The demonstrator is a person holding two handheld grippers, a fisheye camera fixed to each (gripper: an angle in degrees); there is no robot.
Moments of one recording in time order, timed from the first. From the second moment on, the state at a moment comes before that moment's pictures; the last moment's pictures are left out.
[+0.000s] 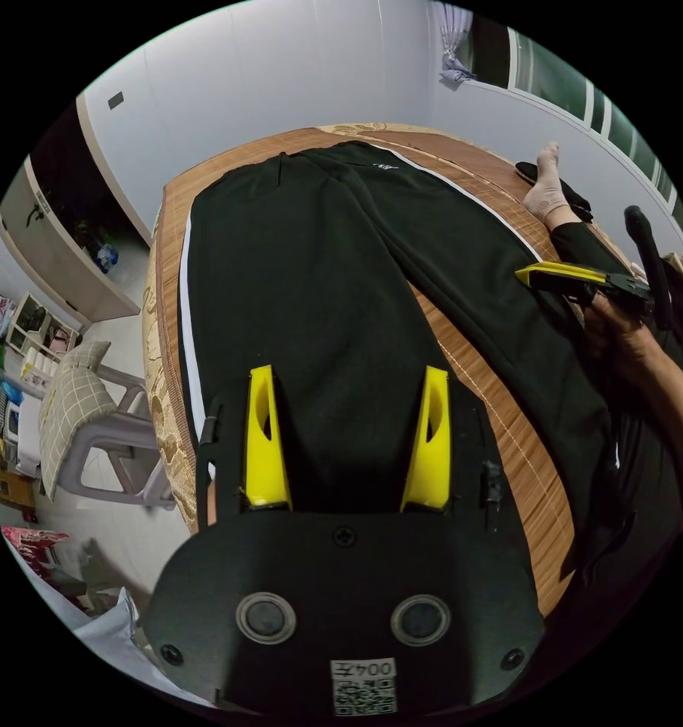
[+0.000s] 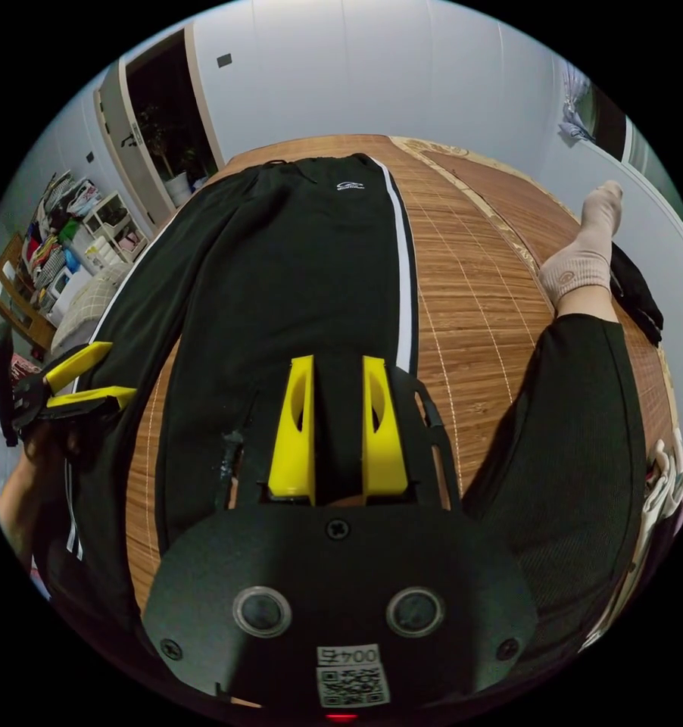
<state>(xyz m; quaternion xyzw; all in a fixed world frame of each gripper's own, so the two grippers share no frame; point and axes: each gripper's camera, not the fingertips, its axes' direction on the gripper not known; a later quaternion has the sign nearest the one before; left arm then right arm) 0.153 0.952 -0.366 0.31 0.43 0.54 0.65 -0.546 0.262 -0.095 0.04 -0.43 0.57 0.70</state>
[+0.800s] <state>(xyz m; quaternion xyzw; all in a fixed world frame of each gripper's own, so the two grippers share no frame) 0.205 0.941 -0.425 0.31 0.43 0.53 0.66 -0.520 0.248 -0.079 0.03 -0.42 0.57 0.71</state>
